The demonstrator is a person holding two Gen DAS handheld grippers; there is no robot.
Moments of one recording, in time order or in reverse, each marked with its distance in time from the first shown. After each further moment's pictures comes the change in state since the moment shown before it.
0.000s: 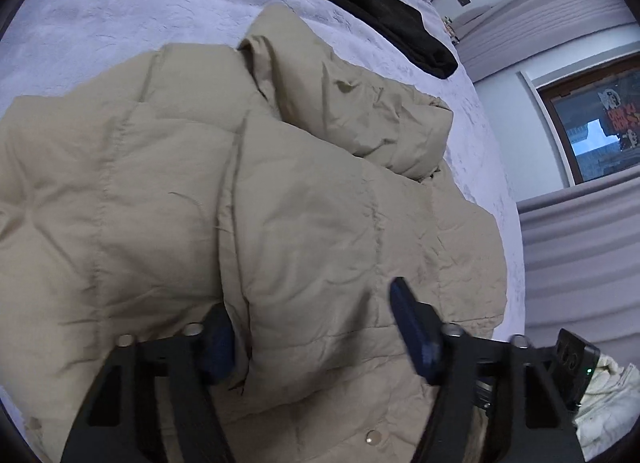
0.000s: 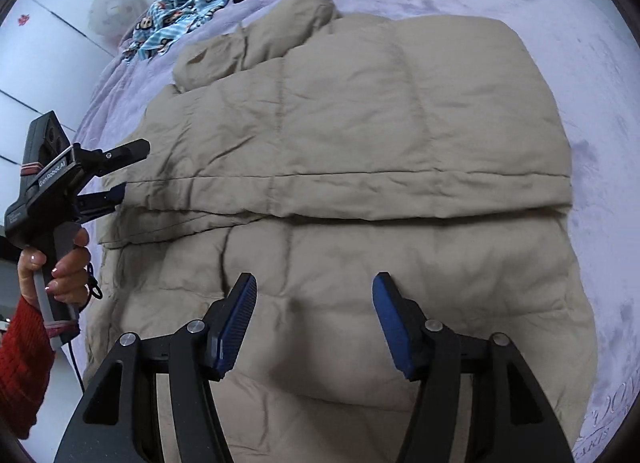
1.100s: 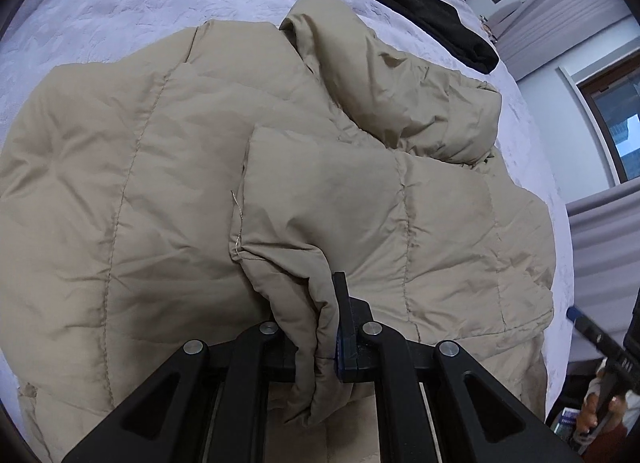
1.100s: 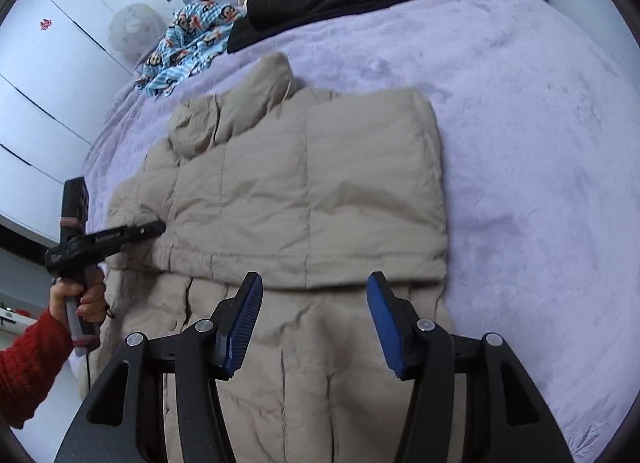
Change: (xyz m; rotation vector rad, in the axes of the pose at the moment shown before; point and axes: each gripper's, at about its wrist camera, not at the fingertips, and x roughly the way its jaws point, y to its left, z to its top) left arm 0.005 0.003 -0.026 0.010 -0.059 0.211; right arm -0.066 -0.068 0.038 -0.075 -0.157 0.013
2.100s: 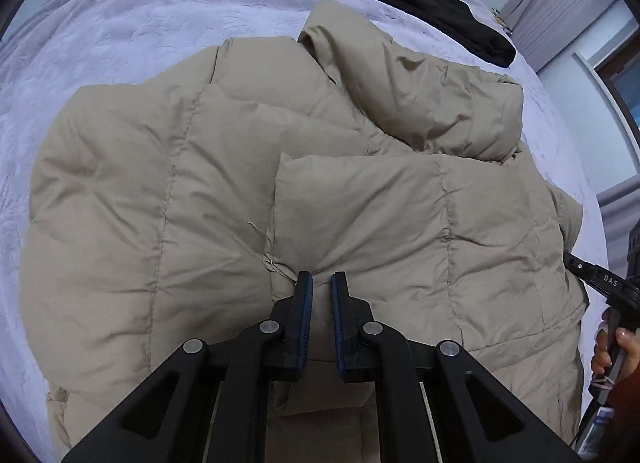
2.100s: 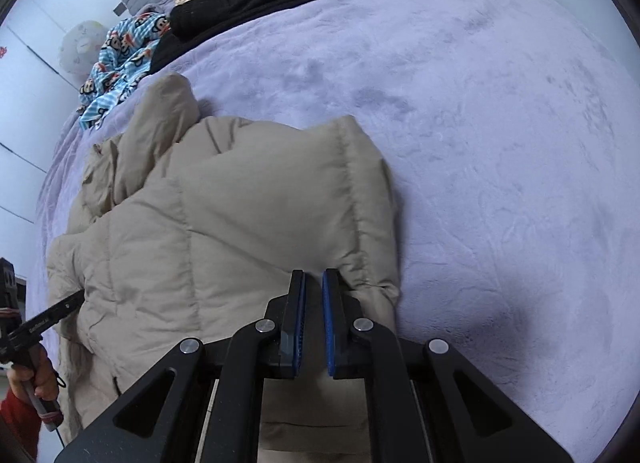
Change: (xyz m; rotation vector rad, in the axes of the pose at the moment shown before) left arm 0.003 -0.002 0.002 0.048 -0.044 0.131; right arm 0.084 -0.071 0.048 0.112 0.026 -0.083
